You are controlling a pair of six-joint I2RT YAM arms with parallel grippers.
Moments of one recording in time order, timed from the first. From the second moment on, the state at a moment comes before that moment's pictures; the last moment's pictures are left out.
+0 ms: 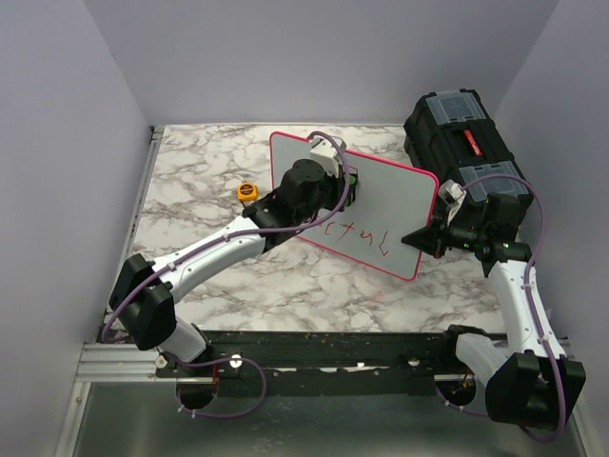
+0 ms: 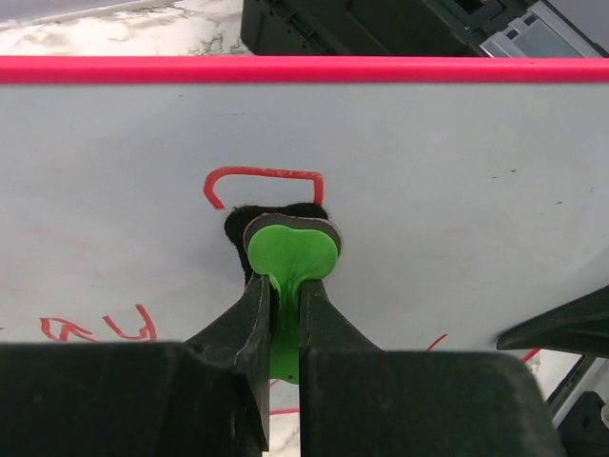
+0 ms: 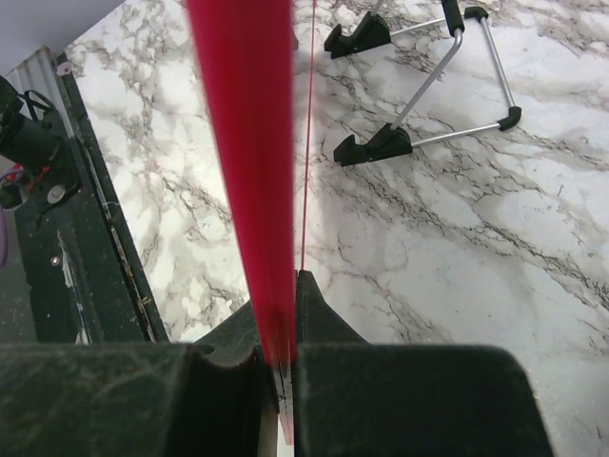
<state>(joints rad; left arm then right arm) -0.84 1.50 1.25 0.01 -0.12 -0.37 -0.16 0.98 0.73 -0.48 -1.17 -0.39</state>
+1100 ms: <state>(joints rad) -0.72 1.49 1.24 0.00 -0.12 -0.36 -0.16 0.98 0.73 -0.48 -1.17 -0.38</state>
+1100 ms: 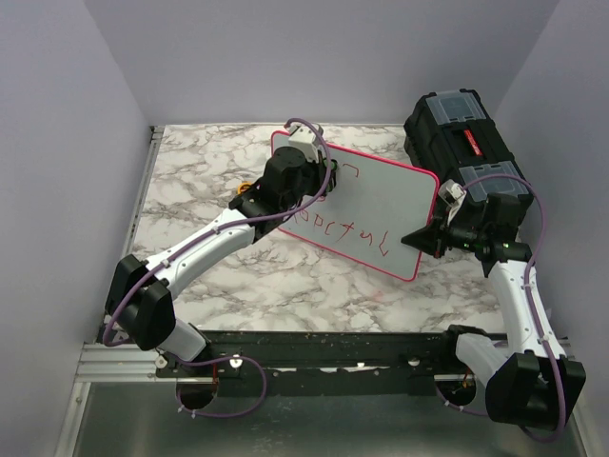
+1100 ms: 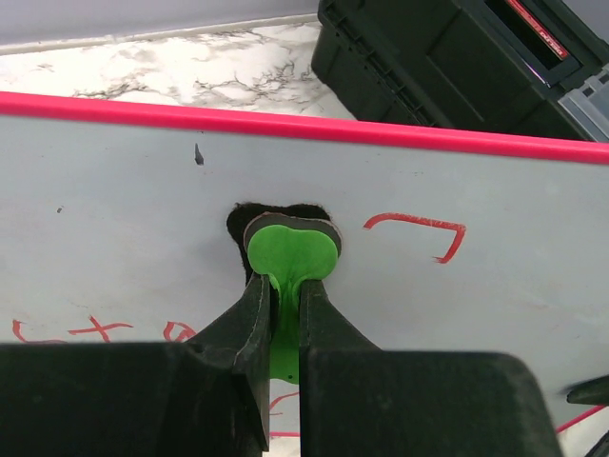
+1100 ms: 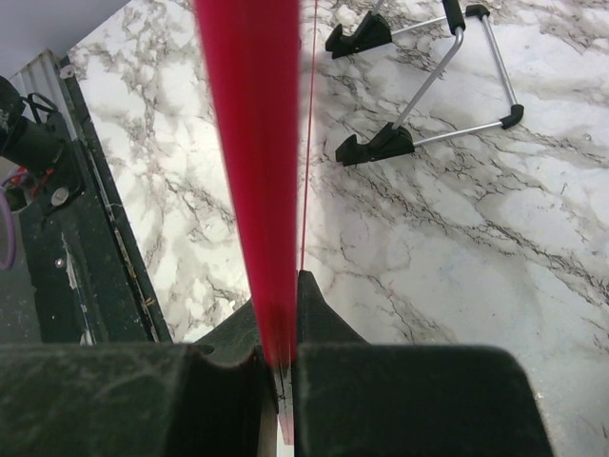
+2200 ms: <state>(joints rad) -0.86 1.54 1.33 -0.05 -0.17 -0.31 -0.16 0.98 0.73 -0.49 -1.17 -0.38</state>
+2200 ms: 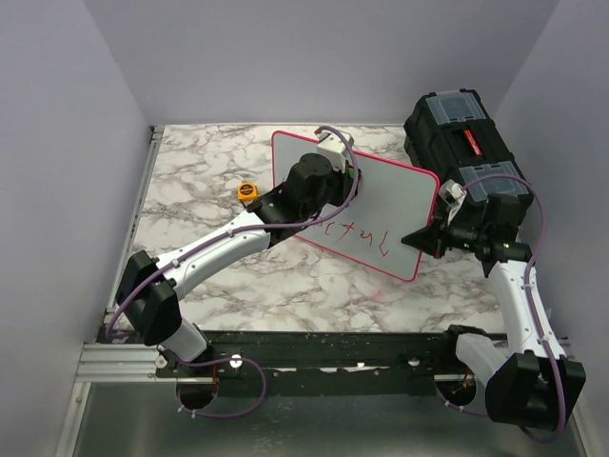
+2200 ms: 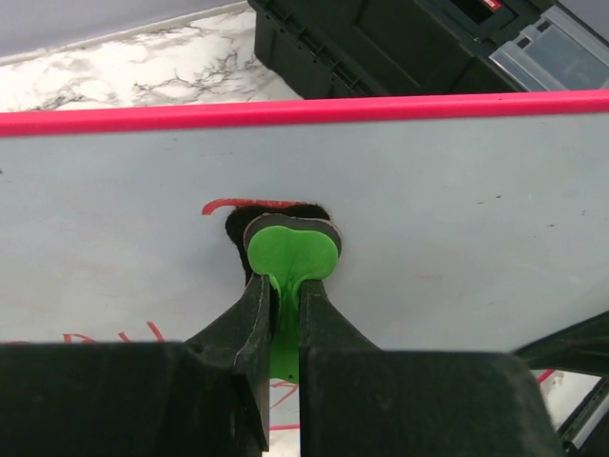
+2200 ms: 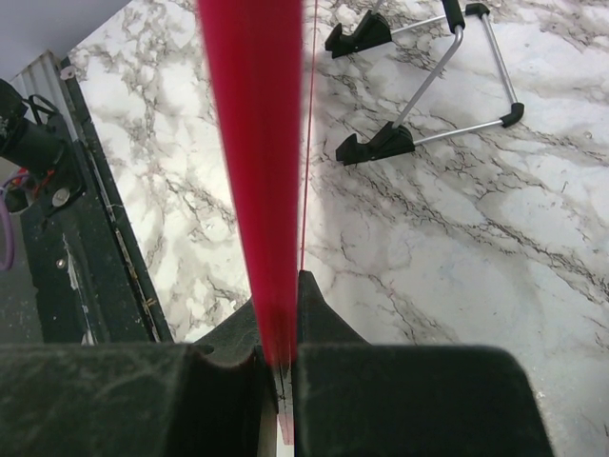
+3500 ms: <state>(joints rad) -0.79 1.54 1.36 -0.08 -0.14 -0.27 -0.16 0.97 0.73 -0.49 -1.17 -0.38</state>
